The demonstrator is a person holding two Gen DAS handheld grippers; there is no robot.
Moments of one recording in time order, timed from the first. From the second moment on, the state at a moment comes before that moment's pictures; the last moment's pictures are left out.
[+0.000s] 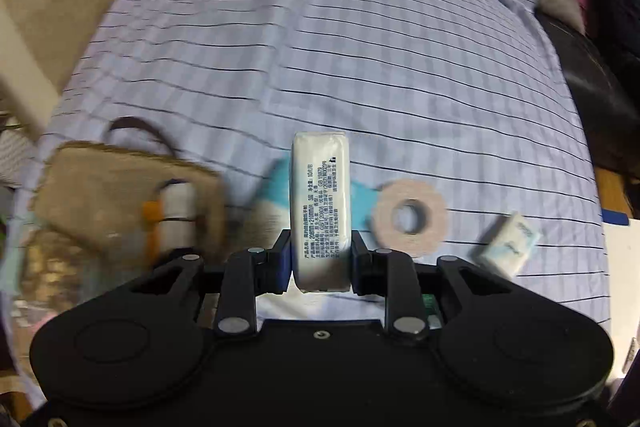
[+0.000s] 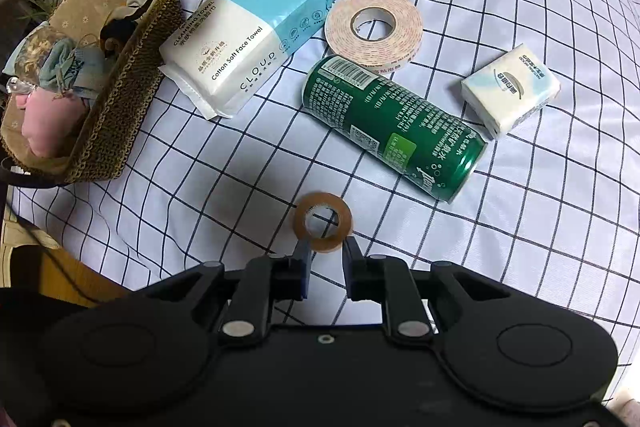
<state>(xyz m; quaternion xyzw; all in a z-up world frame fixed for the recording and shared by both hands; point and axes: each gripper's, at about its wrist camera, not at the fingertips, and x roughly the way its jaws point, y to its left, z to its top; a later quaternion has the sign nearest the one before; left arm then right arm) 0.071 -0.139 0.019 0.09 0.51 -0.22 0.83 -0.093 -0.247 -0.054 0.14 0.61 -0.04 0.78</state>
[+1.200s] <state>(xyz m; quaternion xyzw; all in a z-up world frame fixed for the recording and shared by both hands) 0.167 -0.027 -0.004 0.08 0.55 -0.08 0.83 -0.052 -0.206 -0.122 0.05 0.66 -0.07 0.75</state>
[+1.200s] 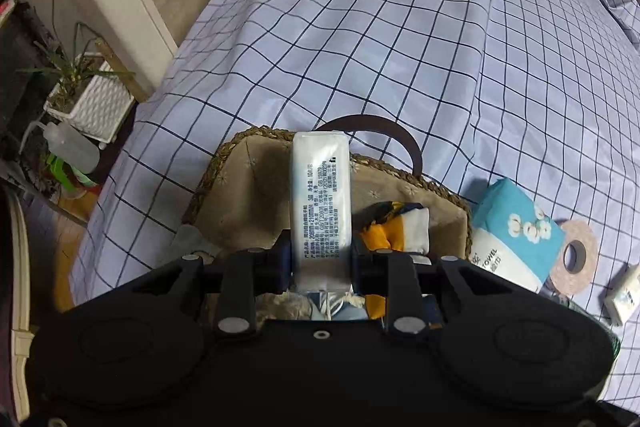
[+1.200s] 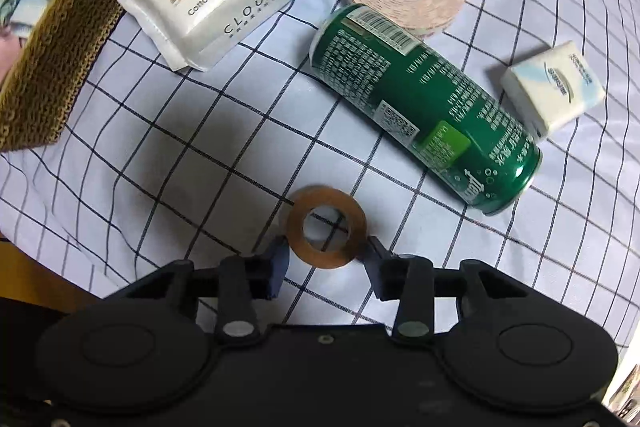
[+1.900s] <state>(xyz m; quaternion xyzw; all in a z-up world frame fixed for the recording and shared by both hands) 0.155 -0.028 0.004 0.12 0.53 -0.07 0.84 -0.034 -0.168 -0.024 0.12 0.58 0.01 0.81</state>
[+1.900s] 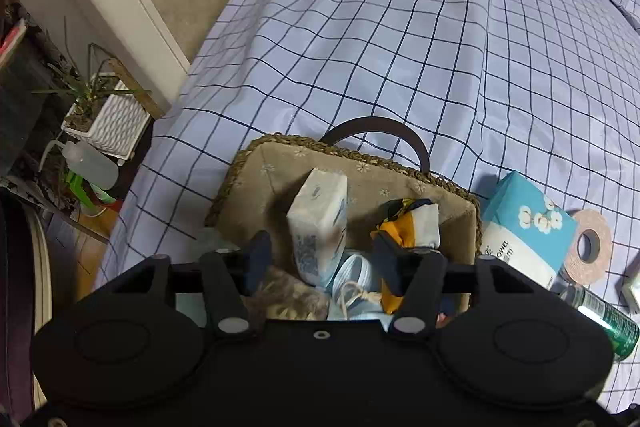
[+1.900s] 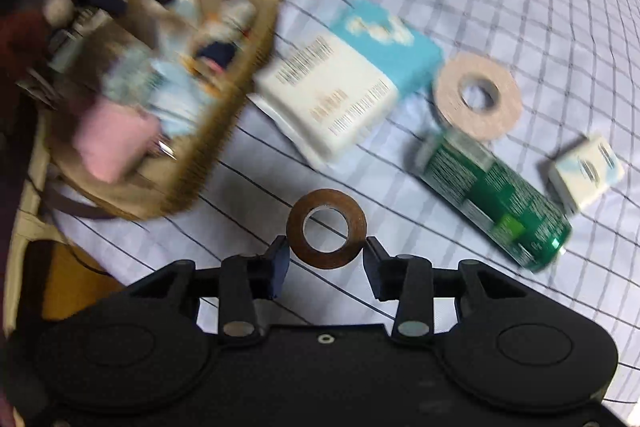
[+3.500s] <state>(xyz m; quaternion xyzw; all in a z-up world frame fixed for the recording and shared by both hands) 0.054 -0.110 0.011 0.11 0.49 -0.17 0.85 -0.057 -0.228 -0.038 0.13 0.60 -0.09 0.78</state>
